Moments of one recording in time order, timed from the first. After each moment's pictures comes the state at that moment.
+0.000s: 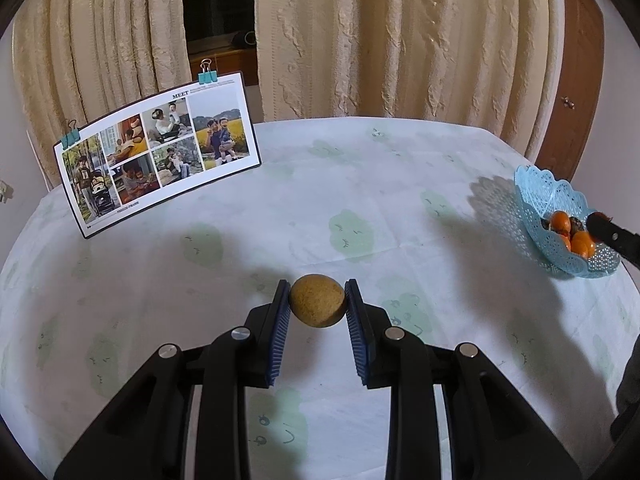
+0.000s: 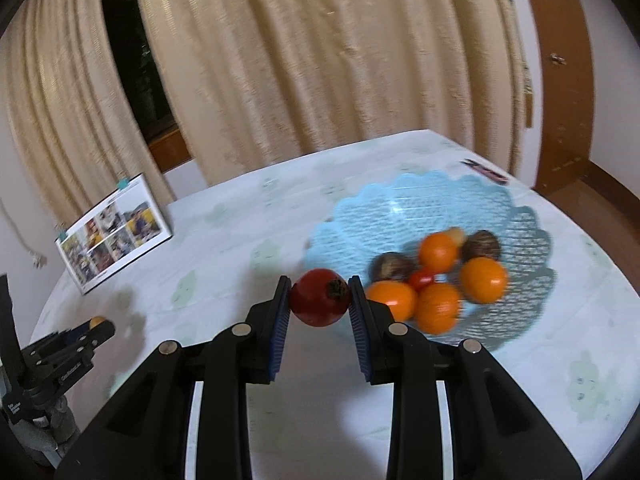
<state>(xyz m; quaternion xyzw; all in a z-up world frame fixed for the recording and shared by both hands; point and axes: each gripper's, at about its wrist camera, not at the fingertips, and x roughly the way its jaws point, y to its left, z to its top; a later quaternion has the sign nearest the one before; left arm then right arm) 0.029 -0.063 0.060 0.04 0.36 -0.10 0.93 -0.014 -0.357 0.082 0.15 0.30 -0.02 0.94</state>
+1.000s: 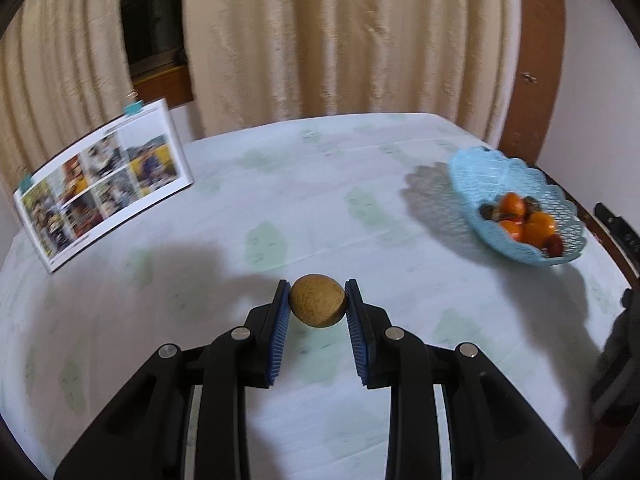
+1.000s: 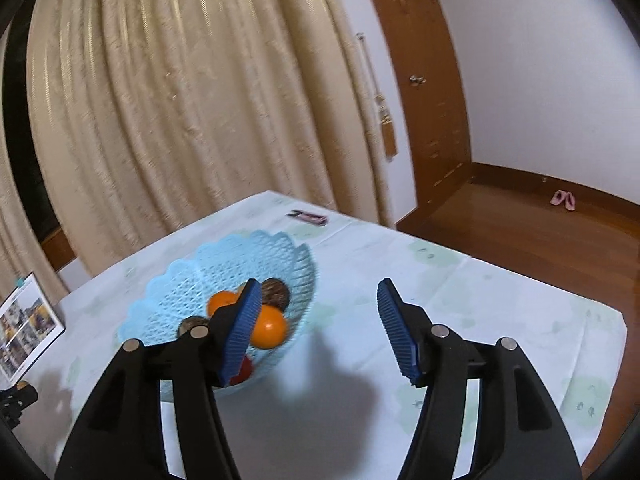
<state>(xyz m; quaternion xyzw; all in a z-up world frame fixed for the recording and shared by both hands) 0.021 -0.136 0.075 0.08 0.36 -0.17 0.91 -0.079 -0.464 0.058 0.19 0.18 -0.25 0.93</state>
